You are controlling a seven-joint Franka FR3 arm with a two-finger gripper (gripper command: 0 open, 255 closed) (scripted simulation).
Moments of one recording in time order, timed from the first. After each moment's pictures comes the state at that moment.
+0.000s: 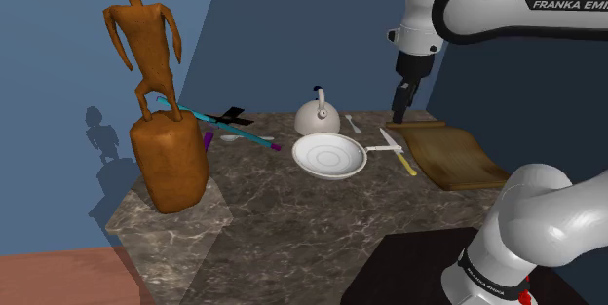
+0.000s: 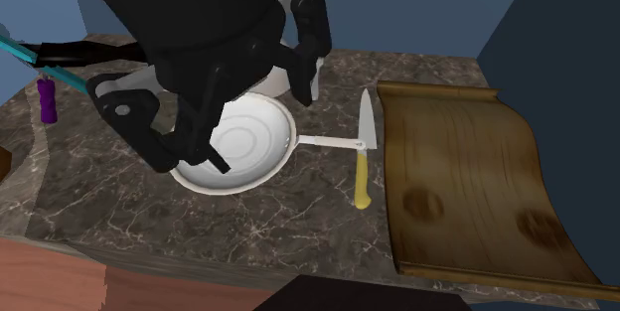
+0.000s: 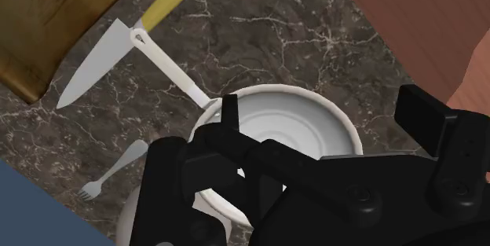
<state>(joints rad) 0.00 -0.78 0.04 -2.38 -0.10 1.60 -0.14</state>
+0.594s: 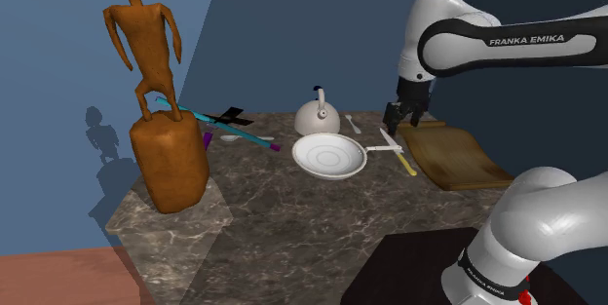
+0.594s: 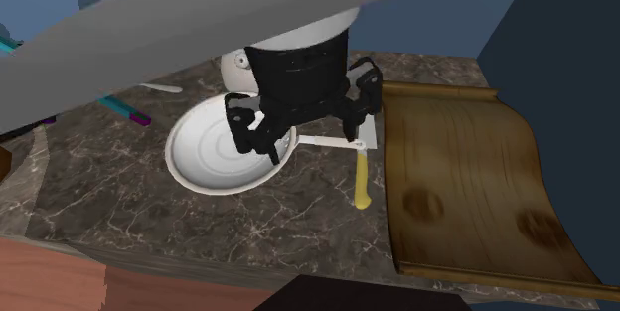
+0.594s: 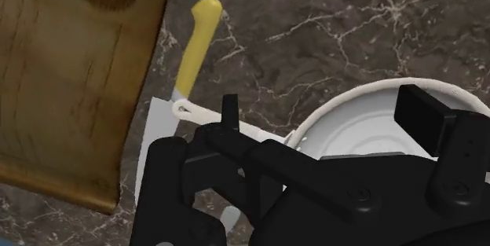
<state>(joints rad) -0.17 -0.76 0.02 -2.56 -0.09 1.79 0.16</state>
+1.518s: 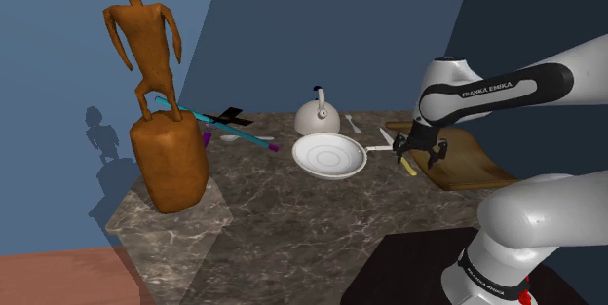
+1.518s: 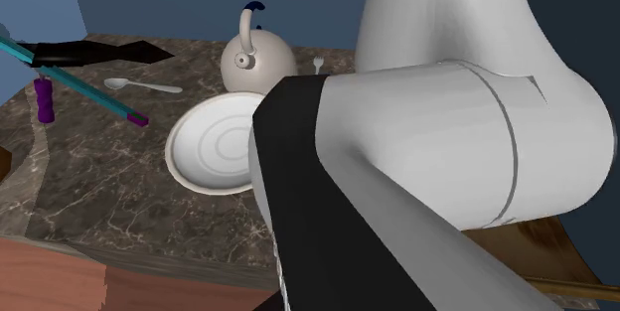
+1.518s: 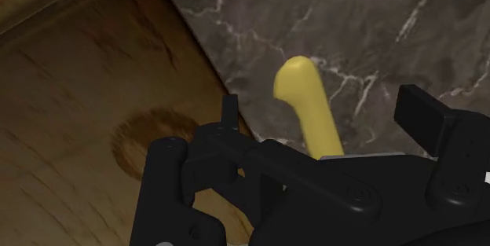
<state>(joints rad) -0.46 -0.71 -0.02 -2.89 -0.05 2.18 0.68</state>
